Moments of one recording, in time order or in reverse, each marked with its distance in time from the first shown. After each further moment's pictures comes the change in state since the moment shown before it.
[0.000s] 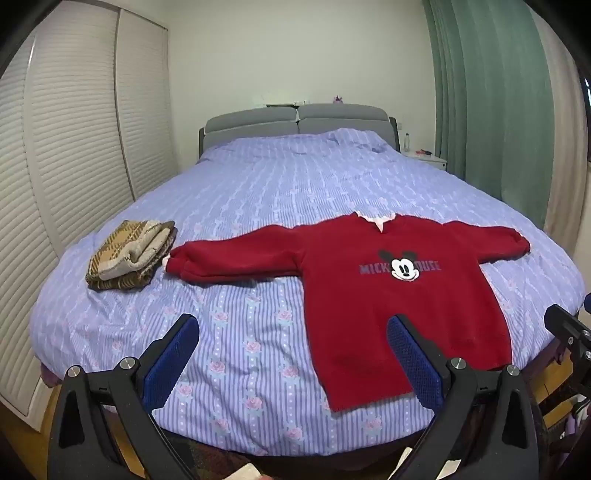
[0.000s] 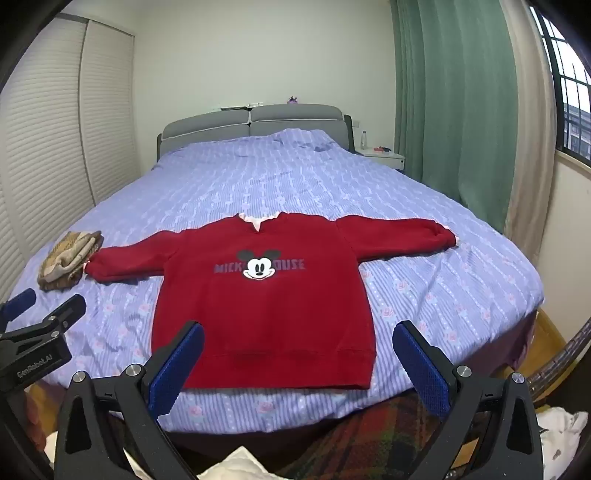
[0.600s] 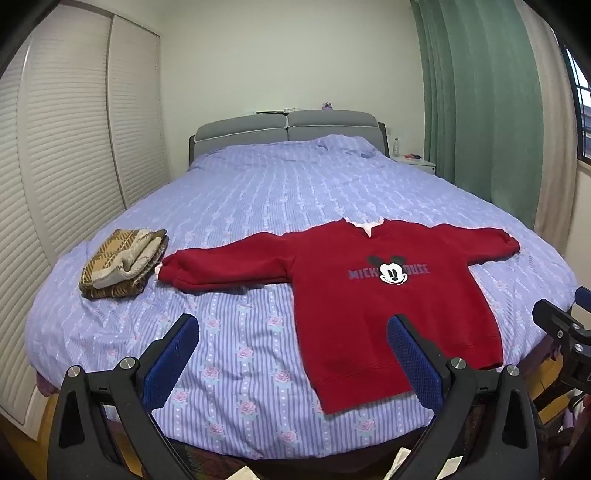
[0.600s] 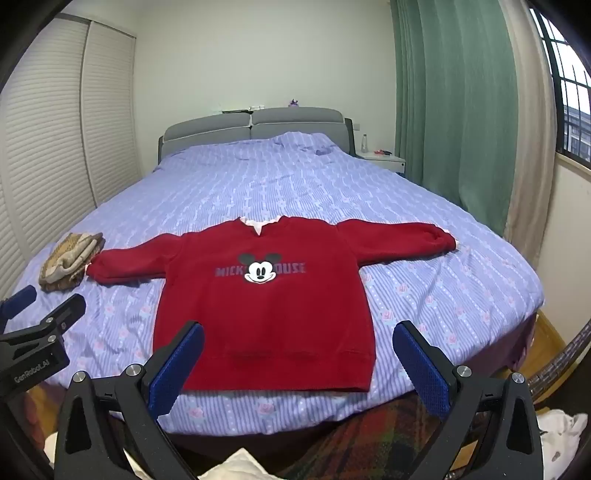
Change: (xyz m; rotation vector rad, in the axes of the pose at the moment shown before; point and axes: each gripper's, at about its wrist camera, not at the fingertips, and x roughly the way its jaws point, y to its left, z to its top) left arm -0.011 -0.001 -0.001 0.025 -0.053 -0.064; right arm 0.003 -0.002 0.003 -0.007 0.008 -0.006
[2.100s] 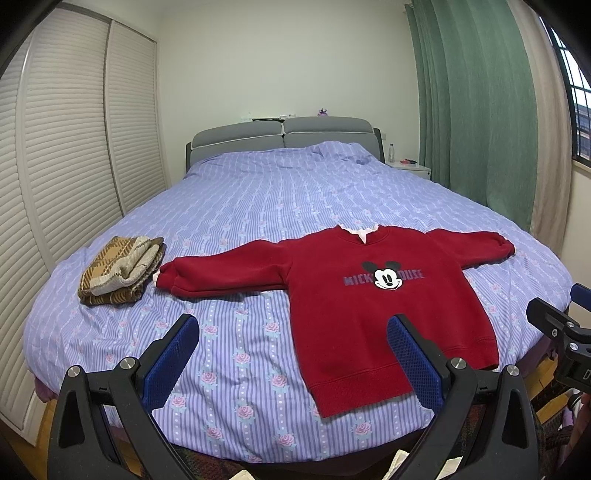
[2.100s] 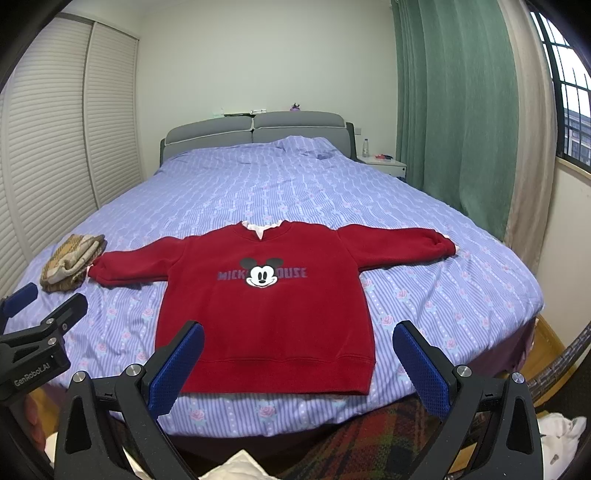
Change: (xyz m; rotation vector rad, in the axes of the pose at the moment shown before) left arm -0.005 -0.002 0.003 0.008 -0.023 -0.011; right arm -0.008 0.002 0.000 -0.009 -0.026 0.008
